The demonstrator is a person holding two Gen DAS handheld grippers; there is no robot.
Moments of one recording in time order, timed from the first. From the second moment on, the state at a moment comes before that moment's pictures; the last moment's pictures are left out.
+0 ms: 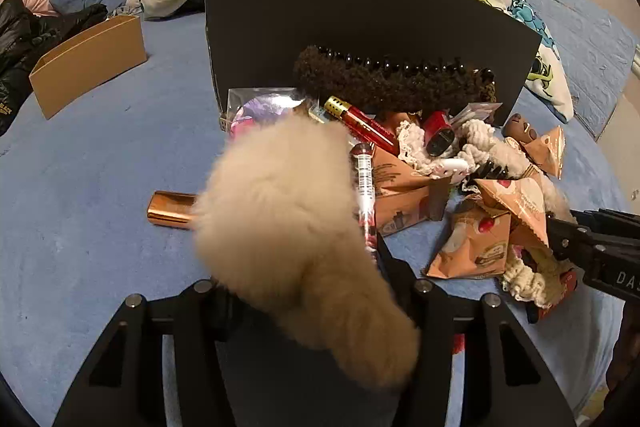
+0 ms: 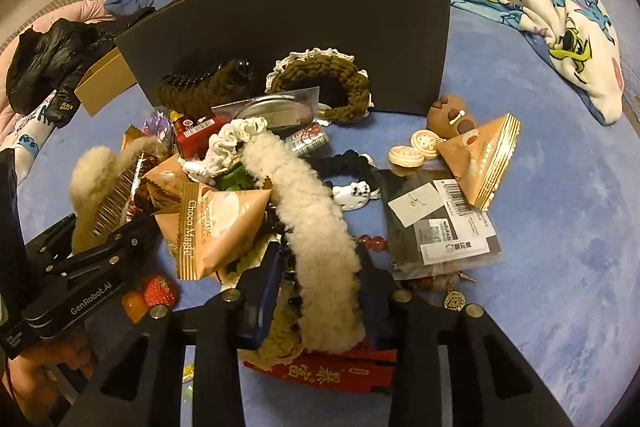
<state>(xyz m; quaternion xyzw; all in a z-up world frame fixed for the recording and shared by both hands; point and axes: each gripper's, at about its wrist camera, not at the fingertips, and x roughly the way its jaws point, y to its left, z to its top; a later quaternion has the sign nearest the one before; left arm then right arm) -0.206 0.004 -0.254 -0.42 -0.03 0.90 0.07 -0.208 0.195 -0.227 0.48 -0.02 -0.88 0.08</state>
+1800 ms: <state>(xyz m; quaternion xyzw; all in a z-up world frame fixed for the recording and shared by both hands) -0.190 -0.018 -0.241 -0.43 -0.09 0.89 0.10 -0.197 0.204 -0.198 0.46 -0.04 -0.89 0.08</state>
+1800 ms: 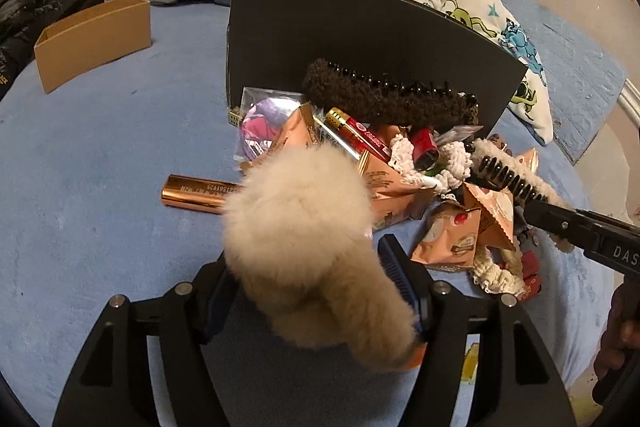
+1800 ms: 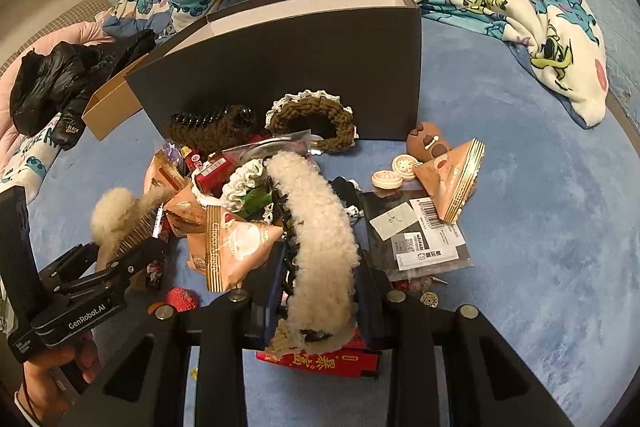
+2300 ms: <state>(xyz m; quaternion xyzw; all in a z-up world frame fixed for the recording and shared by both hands) -0.186 -0.023 -0.228 -0.42 -0.08 0.90 0.10 -0.196 0.199 -0.194 0.45 -0.03 -0.89 0.08</state>
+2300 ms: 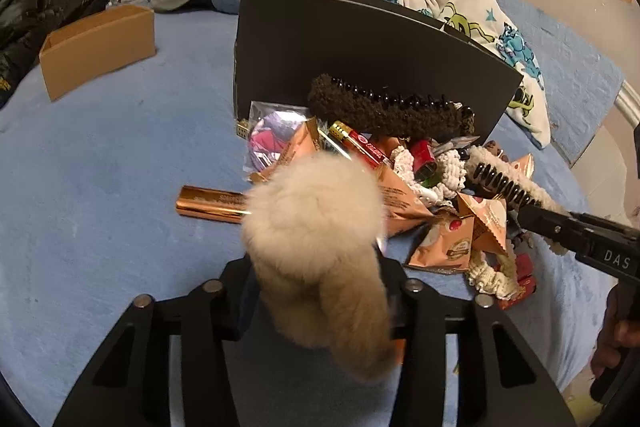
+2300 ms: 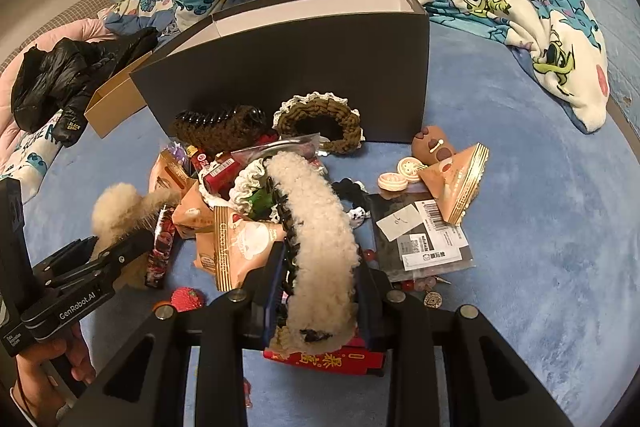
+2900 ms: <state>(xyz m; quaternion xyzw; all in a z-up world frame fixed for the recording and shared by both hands) -0.196 -0.021 -0.190 -0.40 -0.07 0.91 0.09 -0.197 0.196 -0.178 0.44 -0.03 -0.89 0.08</state>
